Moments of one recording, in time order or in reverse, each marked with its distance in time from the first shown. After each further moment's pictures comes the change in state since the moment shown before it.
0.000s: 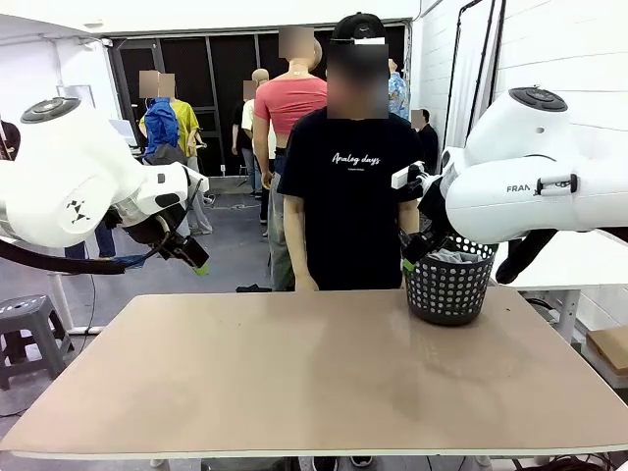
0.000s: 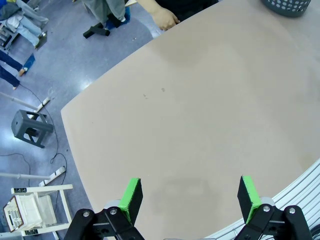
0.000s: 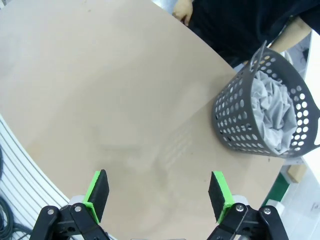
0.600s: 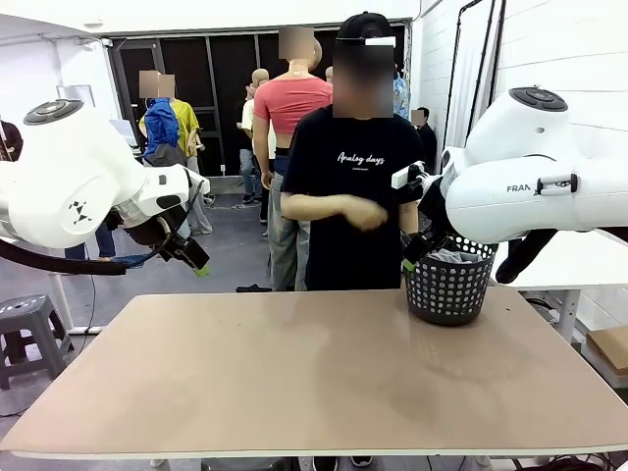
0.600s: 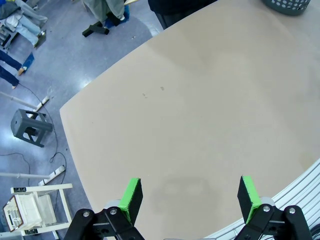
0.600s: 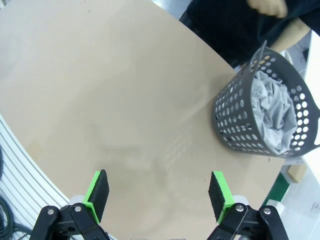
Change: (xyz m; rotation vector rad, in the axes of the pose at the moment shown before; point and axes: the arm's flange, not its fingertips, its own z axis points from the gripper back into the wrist) left arm 0.000 0.000 -0.003 -0.002 0.006 0.000; right arm 0.000 0.000 0.000 0.000 0.000 -0.001
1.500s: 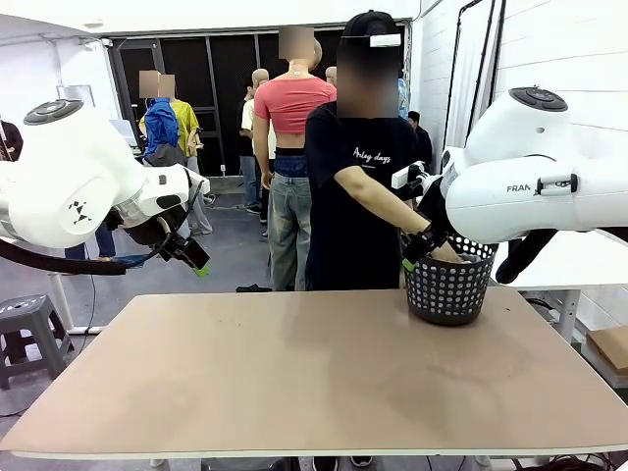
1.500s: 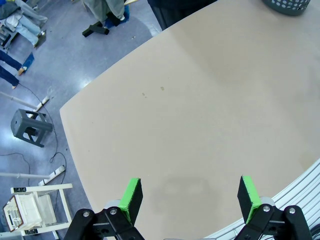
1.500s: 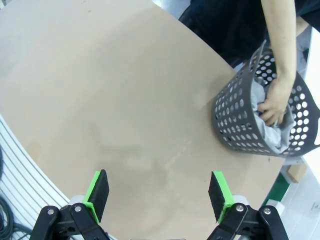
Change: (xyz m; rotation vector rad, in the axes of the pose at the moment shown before) left arm 0.000 0.000 0.000 0.000 0.000 0.000; right arm 0.000 0.000 0.000 0.000 0.000 0.000
